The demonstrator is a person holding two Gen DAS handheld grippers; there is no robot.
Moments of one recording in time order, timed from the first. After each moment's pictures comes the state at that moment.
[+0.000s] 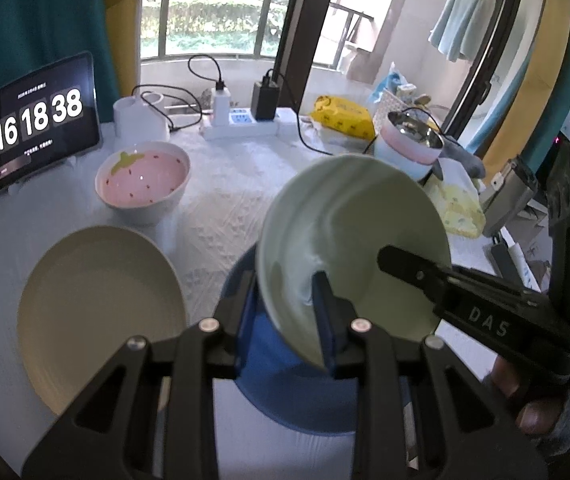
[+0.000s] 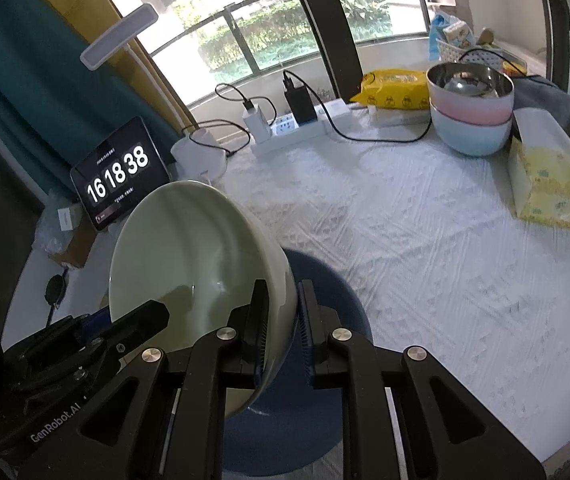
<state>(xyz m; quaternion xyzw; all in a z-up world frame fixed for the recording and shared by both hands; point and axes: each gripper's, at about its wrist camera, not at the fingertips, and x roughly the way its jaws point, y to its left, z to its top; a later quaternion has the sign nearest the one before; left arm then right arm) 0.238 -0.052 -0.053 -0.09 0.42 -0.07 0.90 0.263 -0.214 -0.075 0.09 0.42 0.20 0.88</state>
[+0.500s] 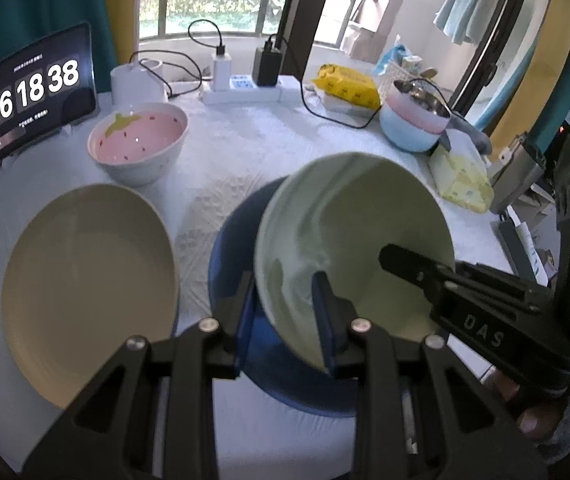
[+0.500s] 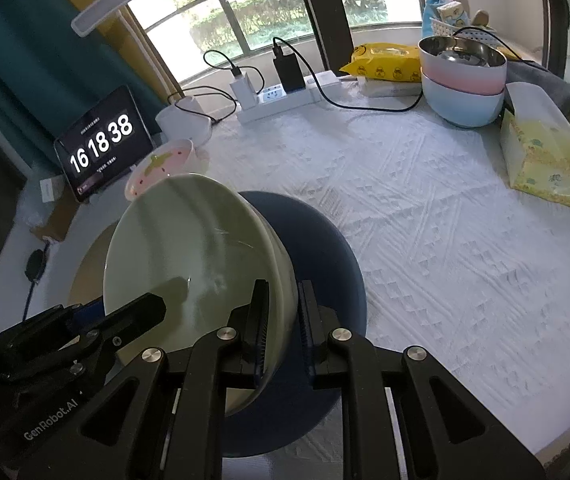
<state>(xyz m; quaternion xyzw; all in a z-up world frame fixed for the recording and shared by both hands) 0.234 -0.056 -0.082 -0.09 0.45 -0.07 0.88 0.253 -0.208 -0.100 0.05 0.44 0.18 0.88</state>
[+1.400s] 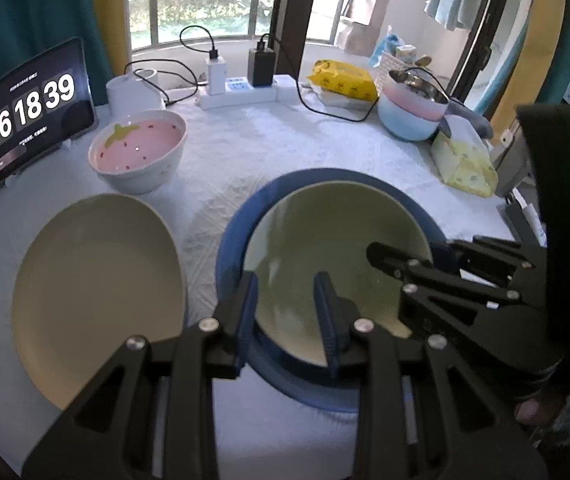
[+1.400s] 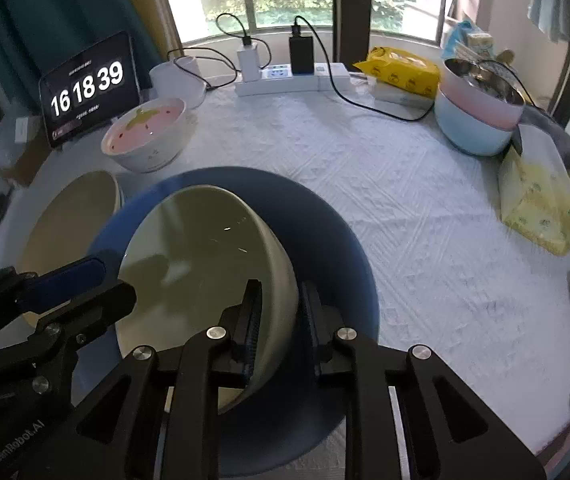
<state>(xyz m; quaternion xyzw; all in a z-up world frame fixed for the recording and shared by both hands) 0.232 -0.059 -0.081 -0.05 0.45 -0.08 0.89 0.259 -0.179 -0.106 -0.06 0.45 0.16 0.87</state>
